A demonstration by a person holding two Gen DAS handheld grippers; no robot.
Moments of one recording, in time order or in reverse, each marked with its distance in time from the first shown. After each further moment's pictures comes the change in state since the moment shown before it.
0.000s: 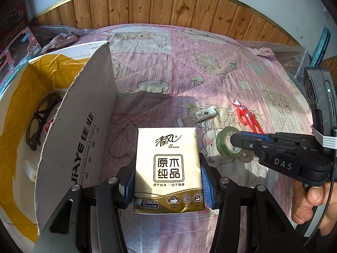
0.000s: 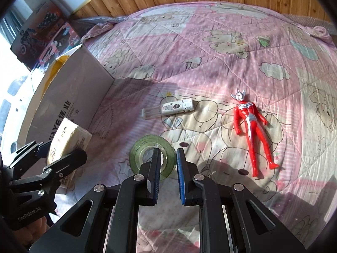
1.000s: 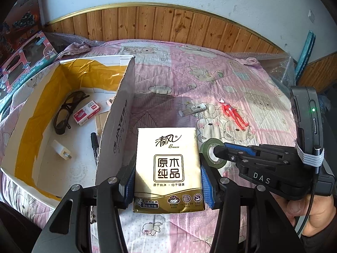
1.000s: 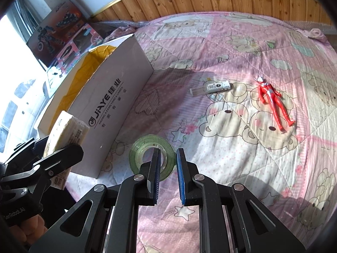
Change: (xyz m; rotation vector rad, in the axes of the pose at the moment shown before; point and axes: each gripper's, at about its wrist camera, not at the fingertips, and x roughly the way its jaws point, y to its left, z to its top) left arm -0.095 0.019 -0.053 0.006 -0.089 -0.039; right arm -0.037 0.075 -0.062 -0.003 -0.075 0.034
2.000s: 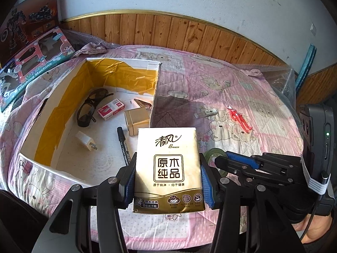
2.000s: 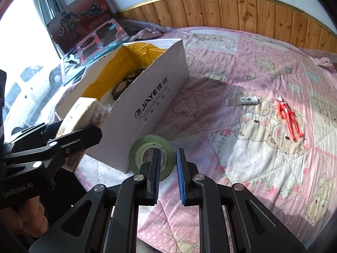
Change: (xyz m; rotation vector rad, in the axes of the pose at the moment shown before) left arm -0.046 0.048 -0.018 -0.054 -0.056 0.006; right arm -0.024 0.085 -0.018 -0.139 -0.073 0.003
